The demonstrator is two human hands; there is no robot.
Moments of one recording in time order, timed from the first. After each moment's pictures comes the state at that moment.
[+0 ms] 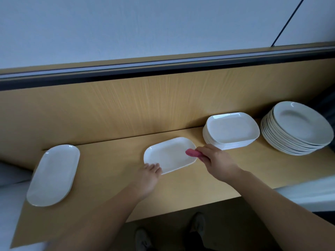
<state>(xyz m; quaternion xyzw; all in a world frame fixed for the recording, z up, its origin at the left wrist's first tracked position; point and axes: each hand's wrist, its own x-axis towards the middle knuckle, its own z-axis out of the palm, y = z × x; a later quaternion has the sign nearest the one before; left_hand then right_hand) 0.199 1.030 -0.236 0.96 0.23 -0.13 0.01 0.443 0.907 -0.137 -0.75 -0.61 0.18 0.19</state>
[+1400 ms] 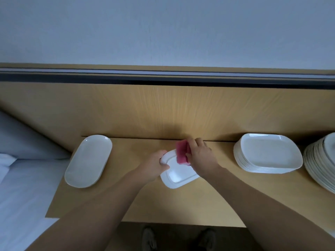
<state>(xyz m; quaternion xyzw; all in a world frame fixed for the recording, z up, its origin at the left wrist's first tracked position) 0.168 1.072 -0.158 0.72 0.49 0.06 0.49 0.359 1.023 -0.146 -0.75 -0.64 0.17 0.05</state>
